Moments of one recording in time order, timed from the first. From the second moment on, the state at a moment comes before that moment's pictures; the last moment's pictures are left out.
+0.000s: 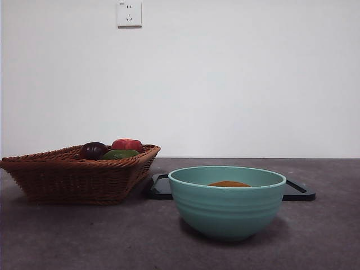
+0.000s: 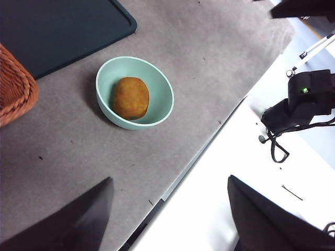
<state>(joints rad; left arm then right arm) -0.51 0.73 0.93 -0.93 0.57 -0.05 0.35 0.89 1.04 -1.08 -0.42 0.07</state>
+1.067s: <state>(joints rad) -0.51 0.73 0.93 -0.92 0.57 -0.05 0.56 1.36 0.75 -0.41 -0.16 0.27</state>
